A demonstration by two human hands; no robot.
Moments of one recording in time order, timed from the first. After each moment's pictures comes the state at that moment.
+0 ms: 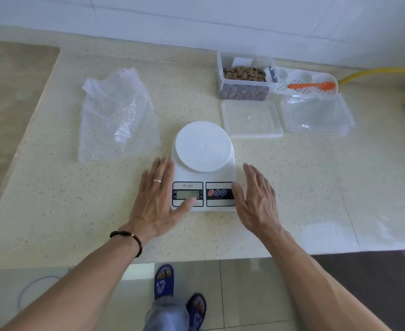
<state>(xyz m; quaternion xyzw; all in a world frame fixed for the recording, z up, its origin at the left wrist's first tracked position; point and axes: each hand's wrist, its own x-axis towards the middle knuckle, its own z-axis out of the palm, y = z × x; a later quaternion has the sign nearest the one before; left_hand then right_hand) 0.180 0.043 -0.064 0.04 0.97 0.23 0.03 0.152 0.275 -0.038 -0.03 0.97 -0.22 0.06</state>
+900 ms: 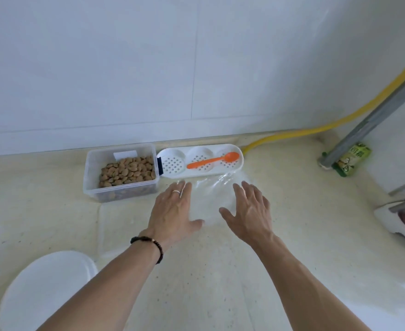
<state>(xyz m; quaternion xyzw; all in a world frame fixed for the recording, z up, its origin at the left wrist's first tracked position) -0.104 0.330 0.004 0.12 0.98 0.12 0.08 -0.090 0.521 0.012 0.03 0.99 -0.11 0.06</state>
